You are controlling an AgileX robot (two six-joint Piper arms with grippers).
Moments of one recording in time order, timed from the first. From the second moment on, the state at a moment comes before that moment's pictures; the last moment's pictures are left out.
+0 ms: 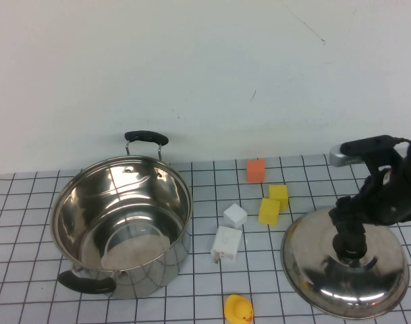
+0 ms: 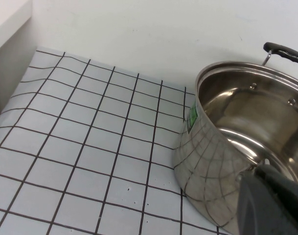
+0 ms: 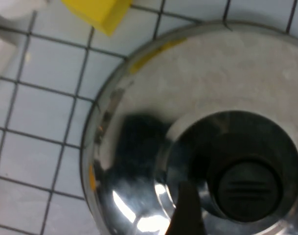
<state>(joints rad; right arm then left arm) 0.29 1.85 -1.06 0.07 0.50 -0.05 0.08 -0.02 0.02 -0.13 0.36 -0.21</state>
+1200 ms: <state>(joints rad) 0.28 2.12 -1.34 0.03 0.77 -0.14 0.08 -0.02 0.02 -0.13 0.36 -0.20</state>
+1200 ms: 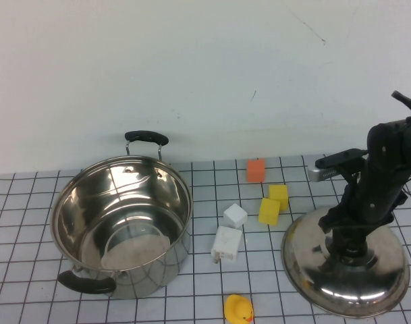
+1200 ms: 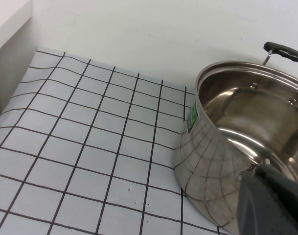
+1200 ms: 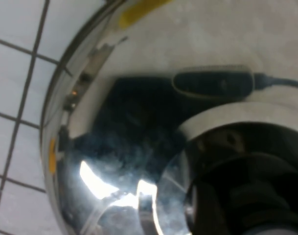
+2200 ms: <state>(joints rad) 0.51 1.92 -1.91 0.09 1.30 -0.41 0.08 -0.02 0.02 -0.13 0.36 -0.20</state>
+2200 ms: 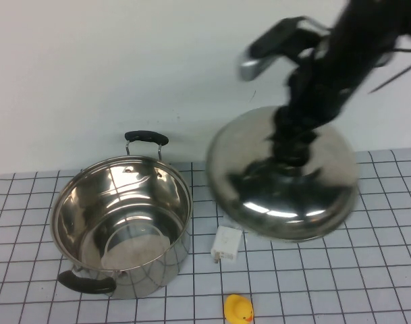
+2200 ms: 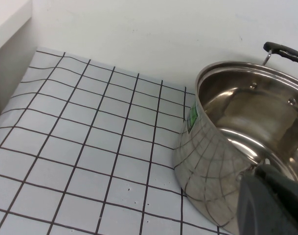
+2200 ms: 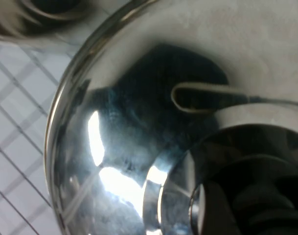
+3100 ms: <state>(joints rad) 0.81 2.46 -2.60 0.19 1.30 -0.44 0.08 -0.02 0.02 -0.13 0.36 -0.21</state>
